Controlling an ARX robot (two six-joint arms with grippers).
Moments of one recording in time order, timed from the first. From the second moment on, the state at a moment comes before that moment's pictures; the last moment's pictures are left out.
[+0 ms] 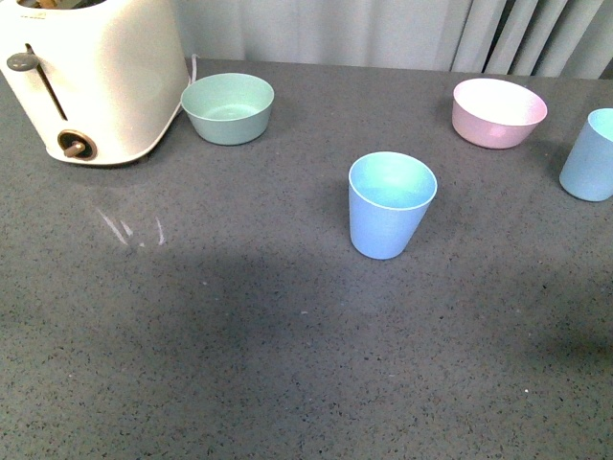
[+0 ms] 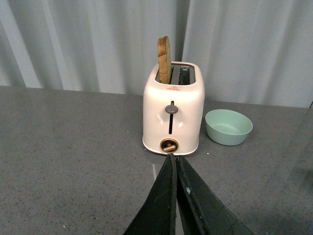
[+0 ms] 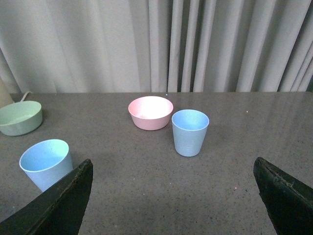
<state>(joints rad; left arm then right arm) 0.00 0.25 0.02 0.26 0.00 -0.01 0.00 0.00 0.02 0.00 0.00 0.00</state>
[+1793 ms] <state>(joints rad) 0.00 0.01 0.02 0.00 0.00 -0.01 -0.15 1.46 0.71 0.20 -0.08 -0.53</state>
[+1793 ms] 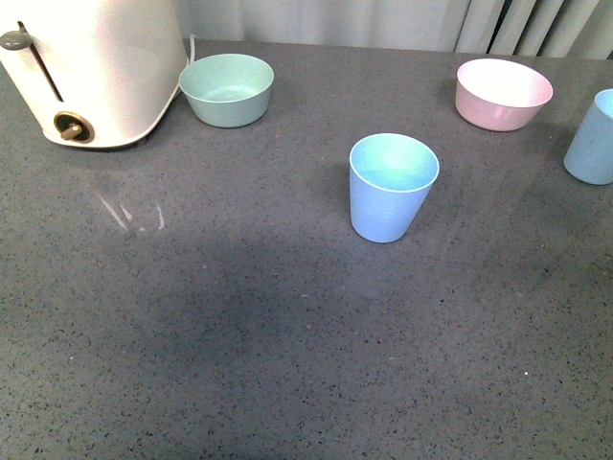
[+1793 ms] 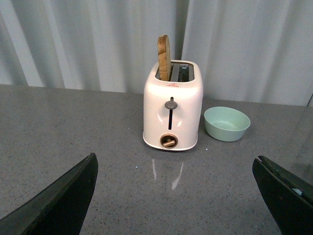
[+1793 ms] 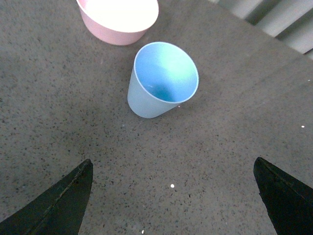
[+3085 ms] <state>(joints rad) 0.00 0.01 0.02 0.00 0.00 -0.01 -0.09 1.94 1.16 -0.06 -0.14 -0.66</state>
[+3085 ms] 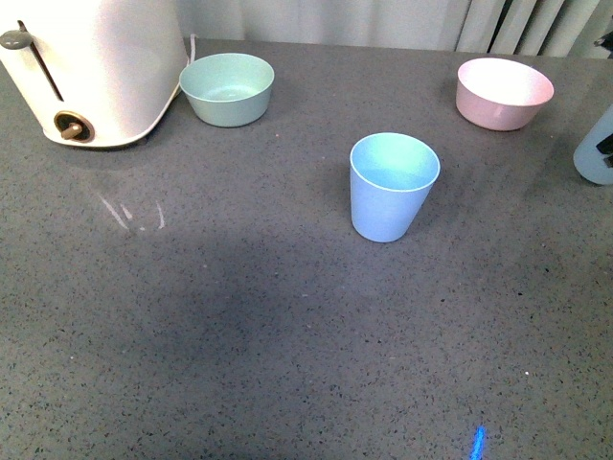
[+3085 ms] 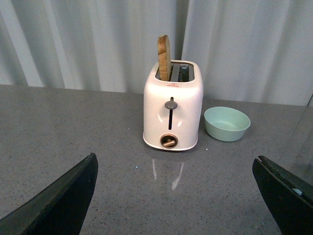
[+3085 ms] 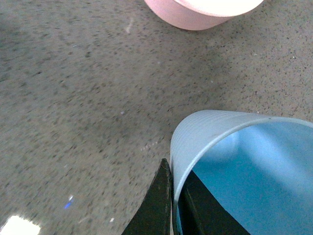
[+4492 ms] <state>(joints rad) 0.00 0.01 0.02 0.00 0.00 -0.01 0.39 1.73 1.05 -0.19 -0.28 -0.80</state>
